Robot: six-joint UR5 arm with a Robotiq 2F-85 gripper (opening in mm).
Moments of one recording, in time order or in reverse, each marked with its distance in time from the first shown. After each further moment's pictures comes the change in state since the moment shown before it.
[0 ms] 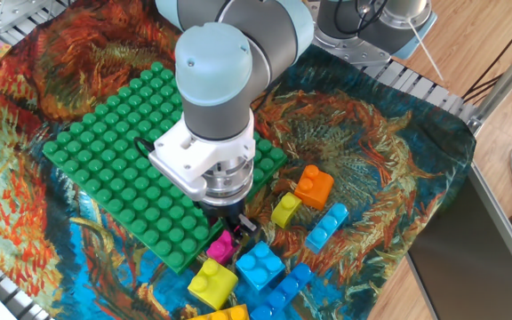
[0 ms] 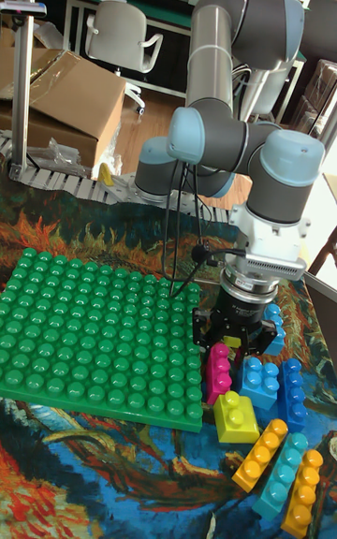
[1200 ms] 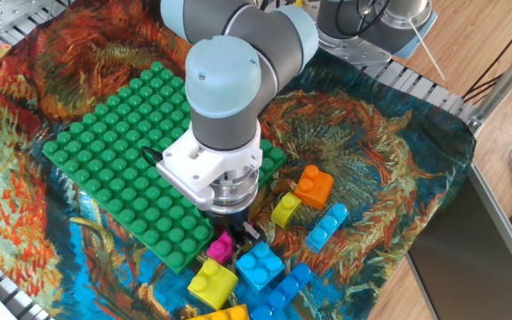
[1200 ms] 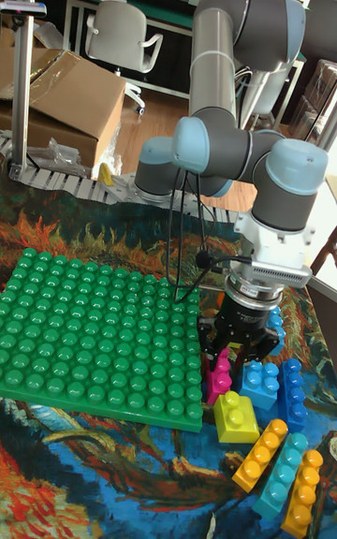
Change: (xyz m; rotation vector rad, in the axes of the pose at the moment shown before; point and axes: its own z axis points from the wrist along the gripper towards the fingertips) arm -0.003 0.008 0.012 0.006 -0.015 0.010
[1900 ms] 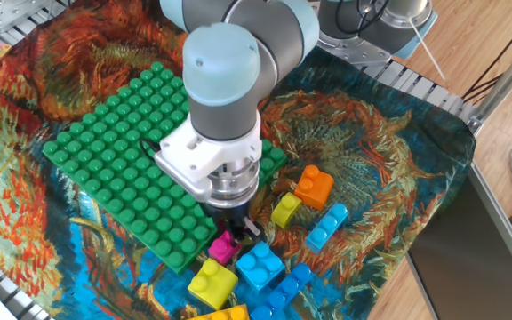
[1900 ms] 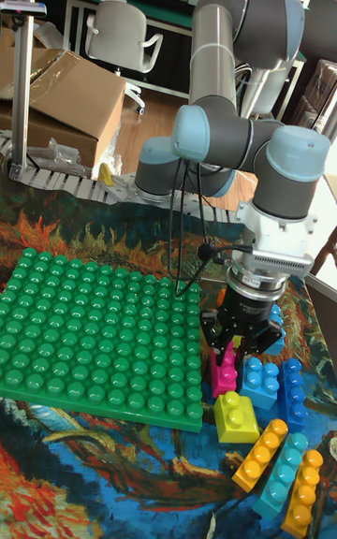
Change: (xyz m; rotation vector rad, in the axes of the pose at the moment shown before) arm 0.000 0.001 -0.027 -0.023 0.005 -0.008
